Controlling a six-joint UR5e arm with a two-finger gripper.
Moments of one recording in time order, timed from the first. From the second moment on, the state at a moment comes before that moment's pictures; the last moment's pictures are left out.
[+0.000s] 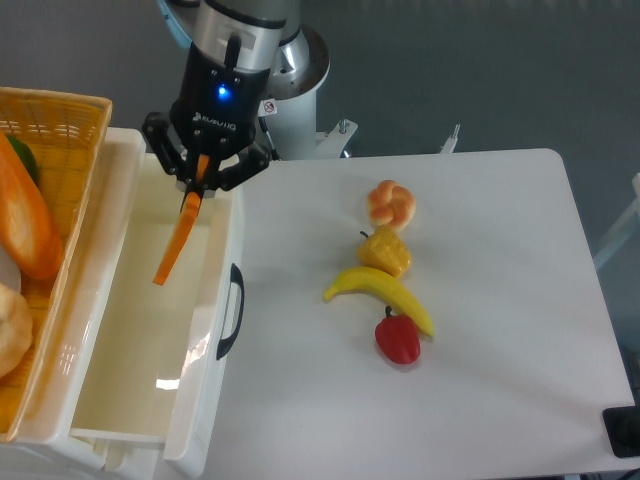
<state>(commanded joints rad) 2.34 -1.62 -1.51 -1.27 1.10 0.33</state>
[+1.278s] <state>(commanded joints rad) 2.44 -1.66 -1.51 -1.17 1.26 0.53</state>
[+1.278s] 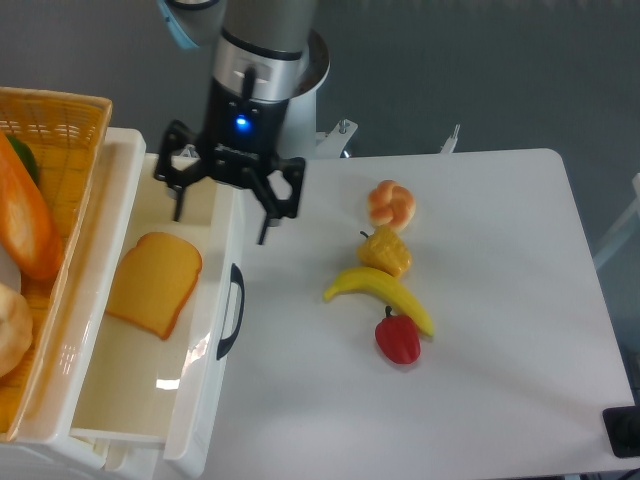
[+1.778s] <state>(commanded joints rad) 2.45 -1.76 -1.51 -1.17 1.61 0.86</state>
